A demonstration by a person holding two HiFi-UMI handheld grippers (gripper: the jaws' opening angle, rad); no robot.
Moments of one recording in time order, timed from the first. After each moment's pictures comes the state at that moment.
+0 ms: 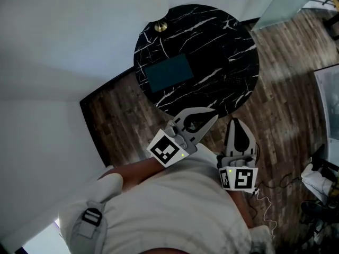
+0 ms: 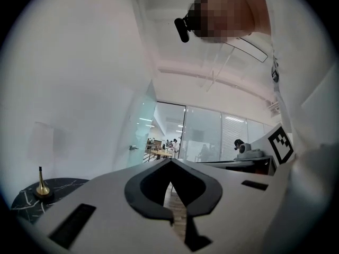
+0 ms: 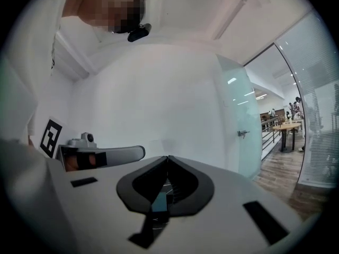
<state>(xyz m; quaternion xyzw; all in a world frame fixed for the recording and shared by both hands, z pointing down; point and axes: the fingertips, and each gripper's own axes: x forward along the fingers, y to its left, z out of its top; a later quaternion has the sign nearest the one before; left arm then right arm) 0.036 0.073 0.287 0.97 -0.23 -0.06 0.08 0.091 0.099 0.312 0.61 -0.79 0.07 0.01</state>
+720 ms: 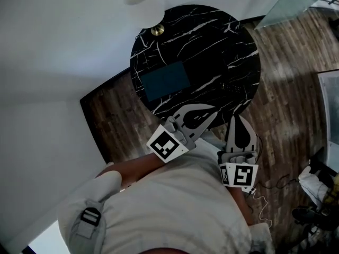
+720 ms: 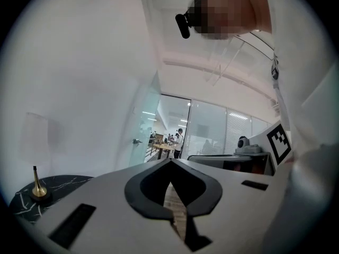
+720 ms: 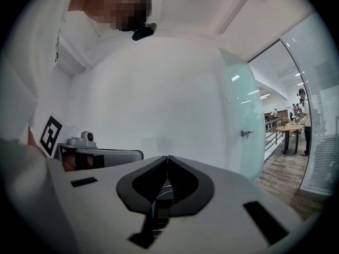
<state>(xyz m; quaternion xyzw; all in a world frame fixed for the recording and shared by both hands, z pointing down) 0.062 -0.016 0.306 0.97 -0.23 -0.02 0.09 0.118 0.005 0.320 0.60 -0.80 0.07 0.03</state>
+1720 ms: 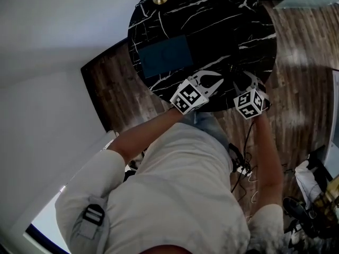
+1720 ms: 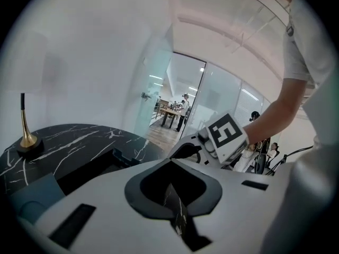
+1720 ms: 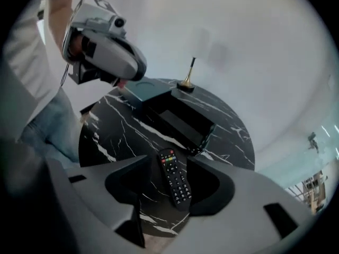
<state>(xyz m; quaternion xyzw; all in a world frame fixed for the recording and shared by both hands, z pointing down) 0.109 -0.081 0.551 0.94 -0.22 0.16 0.20 0.173 -0.087 0.645 0.28 -0.82 0.04 0.50</state>
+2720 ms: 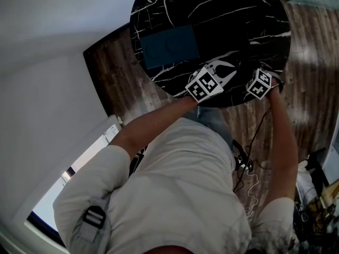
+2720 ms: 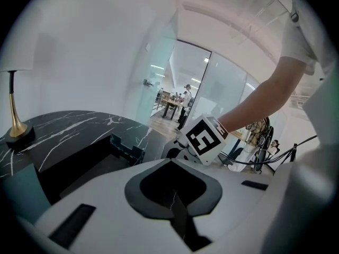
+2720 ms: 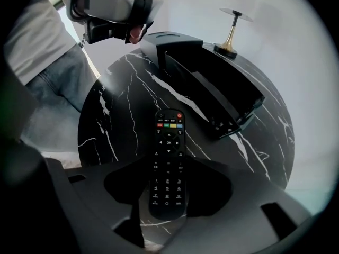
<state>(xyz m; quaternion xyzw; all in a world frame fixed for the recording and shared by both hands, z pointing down) 0.134 -0.105 0.615 0.93 -0.21 0.21 0.21 0.203 -0.101 0.754 0.07 -0.78 0.04 0.62</state>
